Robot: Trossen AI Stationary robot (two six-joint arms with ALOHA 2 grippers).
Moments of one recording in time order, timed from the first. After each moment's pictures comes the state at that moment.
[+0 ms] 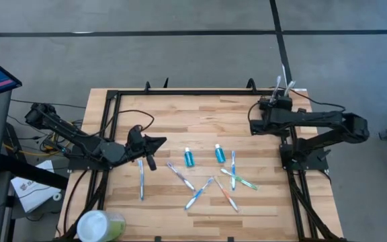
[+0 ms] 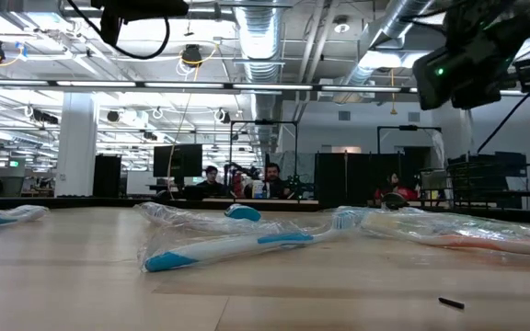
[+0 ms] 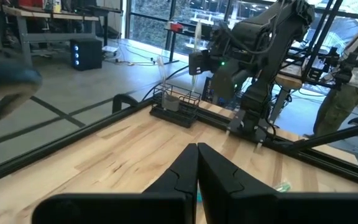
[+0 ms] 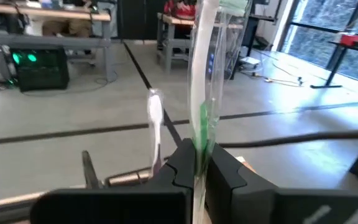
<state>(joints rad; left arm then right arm) -0.45 1.00 0.59 0.27 -0.94 -0.32 -0.29 1.26 0.76 -1.50 1.40 1.91</state>
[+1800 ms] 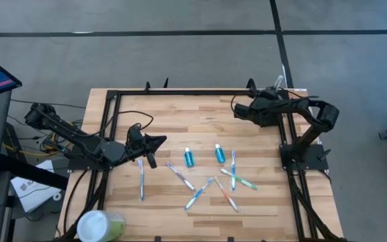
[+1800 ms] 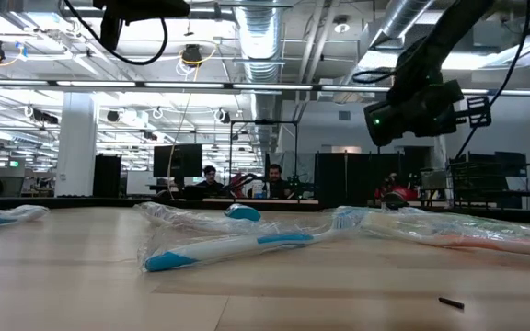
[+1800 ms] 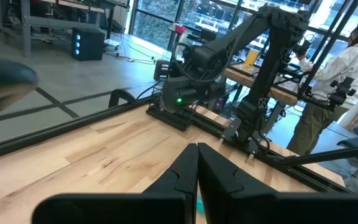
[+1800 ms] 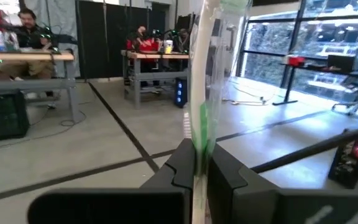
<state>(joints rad) -0.43 1.00 0.59 0.28 -0.94 -0.43 -0.54 1.64 0.86 -1.04 1.58 1.81</state>
